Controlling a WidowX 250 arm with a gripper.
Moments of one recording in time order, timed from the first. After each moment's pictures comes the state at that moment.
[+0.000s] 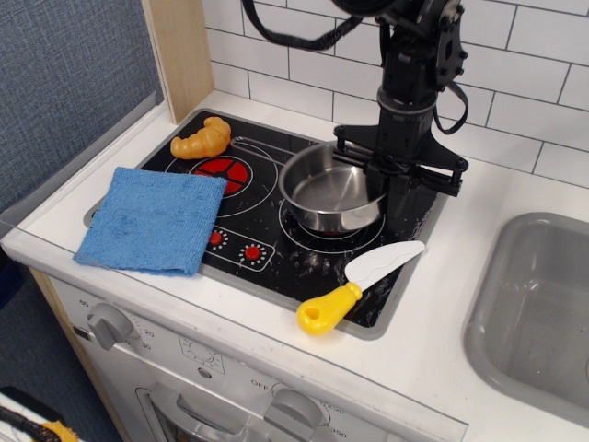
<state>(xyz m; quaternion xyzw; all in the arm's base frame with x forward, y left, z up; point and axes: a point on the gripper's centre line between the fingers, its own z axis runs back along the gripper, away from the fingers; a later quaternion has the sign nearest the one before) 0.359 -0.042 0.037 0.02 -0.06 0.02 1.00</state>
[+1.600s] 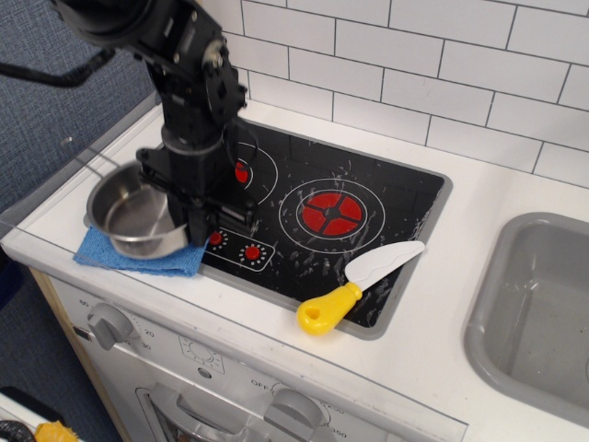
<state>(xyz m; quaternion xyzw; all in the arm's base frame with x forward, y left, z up) 0.260 0.085 0.026 0.10 -0.05 0.00 0.99</state>
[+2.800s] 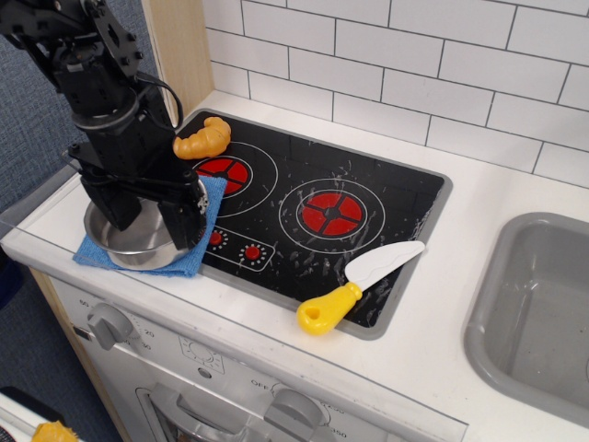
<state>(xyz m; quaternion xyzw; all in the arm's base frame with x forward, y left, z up) 0.228 0.096 0.061 -0.01 -0.08 0.03 1.00</state>
